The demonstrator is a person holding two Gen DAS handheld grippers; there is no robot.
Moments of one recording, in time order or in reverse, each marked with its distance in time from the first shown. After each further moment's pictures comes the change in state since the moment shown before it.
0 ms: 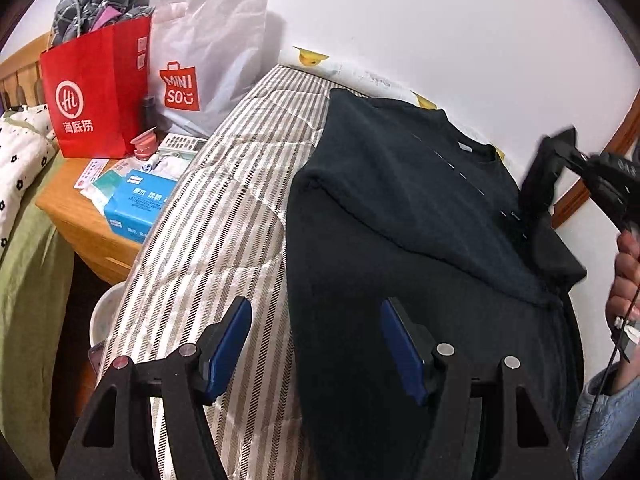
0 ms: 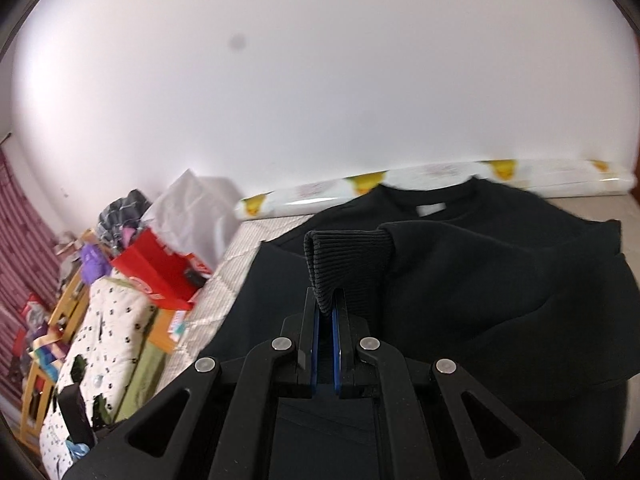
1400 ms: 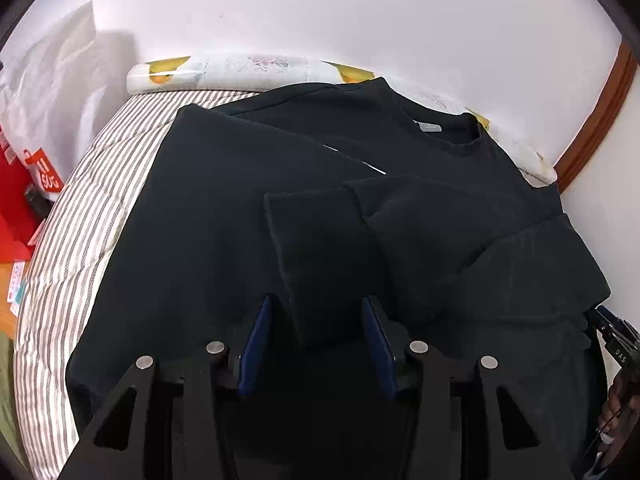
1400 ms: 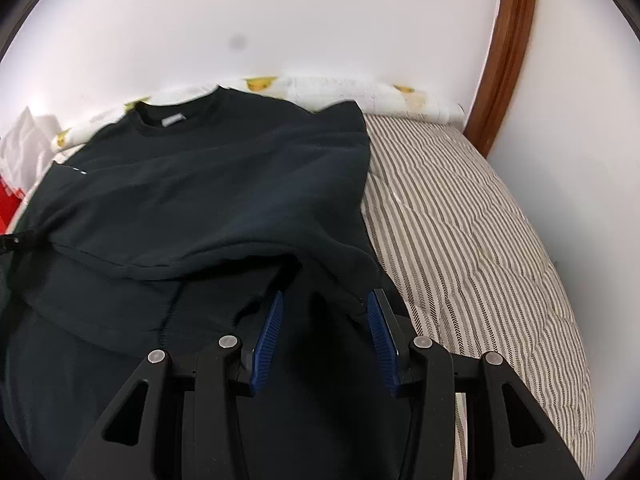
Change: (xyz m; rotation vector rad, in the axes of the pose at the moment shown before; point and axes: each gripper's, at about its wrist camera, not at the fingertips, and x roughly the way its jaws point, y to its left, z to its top) left arm 0.127 -0.124 0.090 0.220 0.054 -0.021; right arm -0.047 -0.221 -0.099 -0.027 0.094 -0.569
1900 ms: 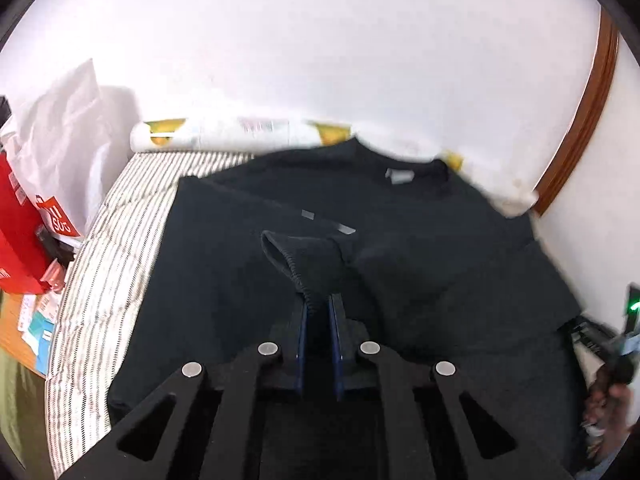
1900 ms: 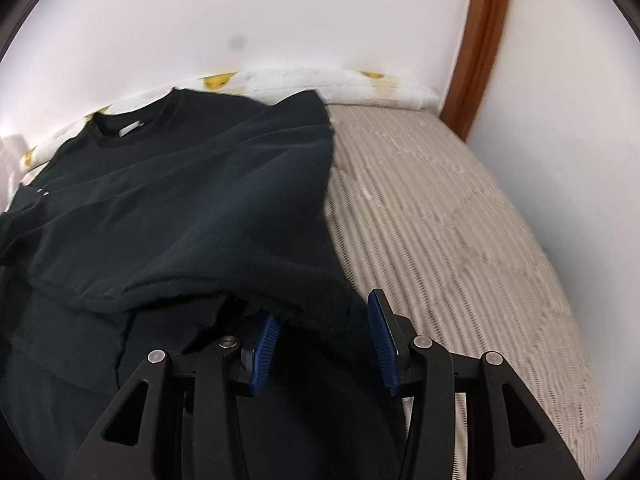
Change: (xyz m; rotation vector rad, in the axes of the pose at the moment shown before) left arm -0.056 -0.010 0.023 0.016 -0.133 -0.038; right arm 0.019 -0.021 0.012 0.078 0.018 -0.074
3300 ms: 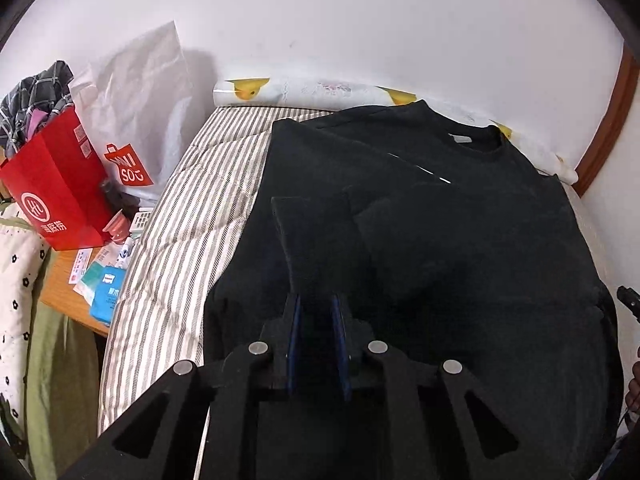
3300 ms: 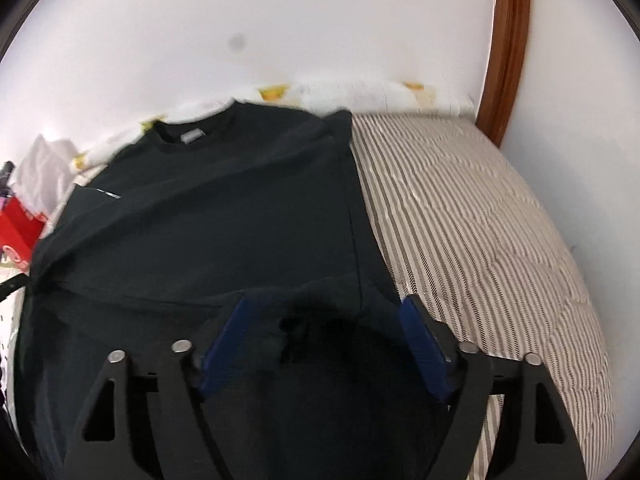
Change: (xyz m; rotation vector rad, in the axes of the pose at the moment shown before) left arm -0.033 0.042 -0.053 -0.022 0.087 0.191; right arm -0.052 0.015 -0.015 -0.011 -0.028 0.187
